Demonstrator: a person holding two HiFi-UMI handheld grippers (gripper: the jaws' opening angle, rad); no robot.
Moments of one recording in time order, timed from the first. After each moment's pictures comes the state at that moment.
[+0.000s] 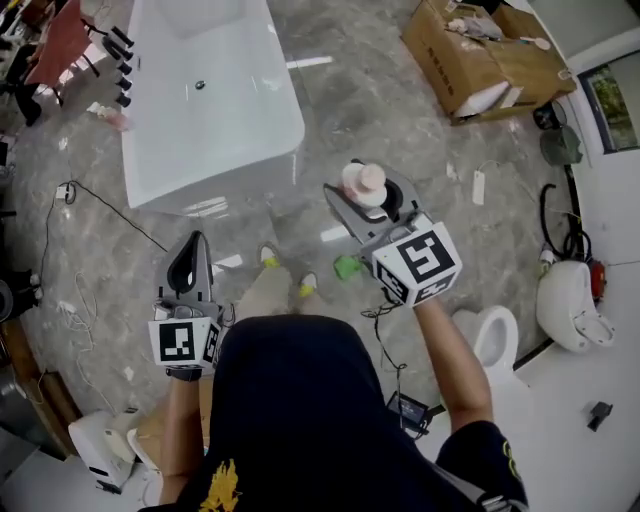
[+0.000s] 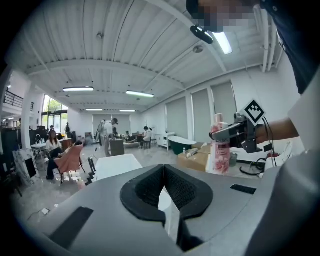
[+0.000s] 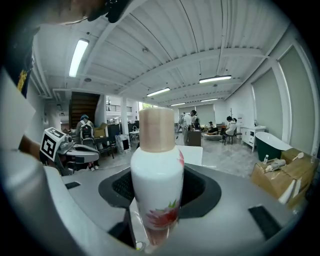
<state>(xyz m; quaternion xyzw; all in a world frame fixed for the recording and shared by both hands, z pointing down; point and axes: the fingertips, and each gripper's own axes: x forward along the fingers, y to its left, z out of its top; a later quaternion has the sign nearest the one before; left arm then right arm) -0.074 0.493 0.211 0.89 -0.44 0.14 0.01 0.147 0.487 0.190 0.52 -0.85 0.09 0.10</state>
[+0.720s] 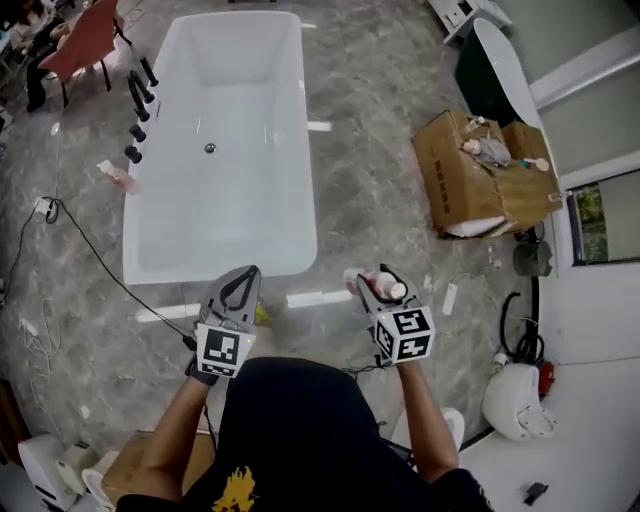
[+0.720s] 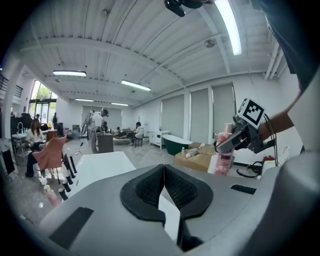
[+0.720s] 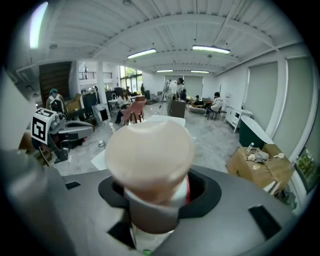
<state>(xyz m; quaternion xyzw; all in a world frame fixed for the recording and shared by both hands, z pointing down) 0.015 0.205 0.262 0.92 -0.37 0.14 0.03 0.232 0.241 0.280 0.57 -0.75 0.19 0.27</state>
